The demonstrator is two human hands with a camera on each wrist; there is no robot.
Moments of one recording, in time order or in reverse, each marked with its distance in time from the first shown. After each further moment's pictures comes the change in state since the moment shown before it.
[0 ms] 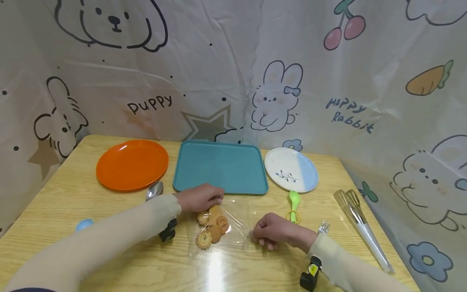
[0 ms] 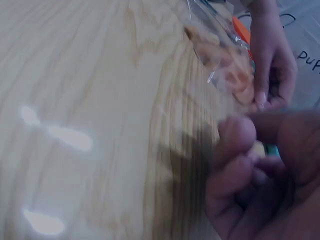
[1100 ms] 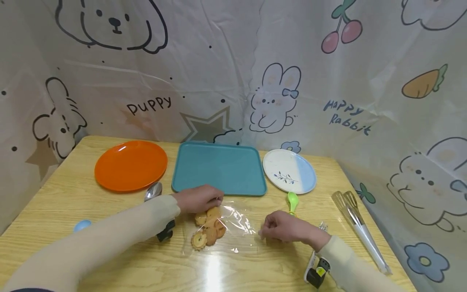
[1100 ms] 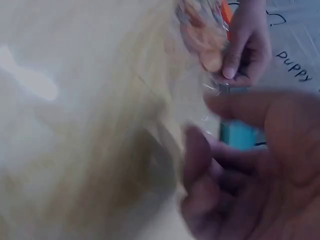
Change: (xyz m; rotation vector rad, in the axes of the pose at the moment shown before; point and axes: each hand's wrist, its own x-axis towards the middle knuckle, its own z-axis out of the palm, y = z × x) left_hand 0.003 -0.001 -0.001 0.060 0.000 0.056; right_hand -0.018 -0.001 -0.023 -0.288 0.085 -0.135
